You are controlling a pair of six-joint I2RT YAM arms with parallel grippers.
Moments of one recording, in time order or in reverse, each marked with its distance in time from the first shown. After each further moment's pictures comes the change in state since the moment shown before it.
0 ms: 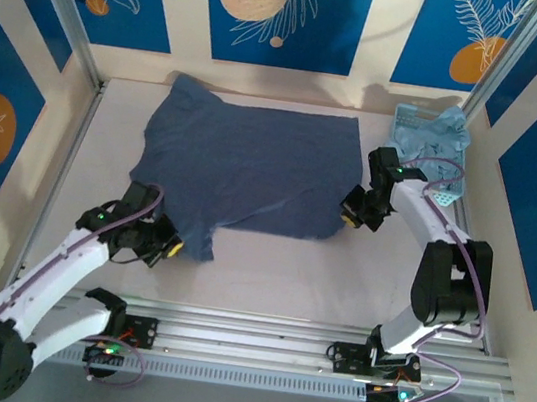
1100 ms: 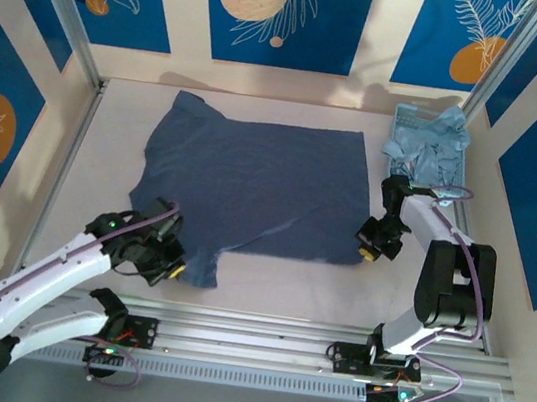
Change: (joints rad) left arm -0.270 0.000 0.026 -0.172 -0.122 -0.151; right arm -0.133 -0.006 -0.187 -0.080 0.085 -0.104
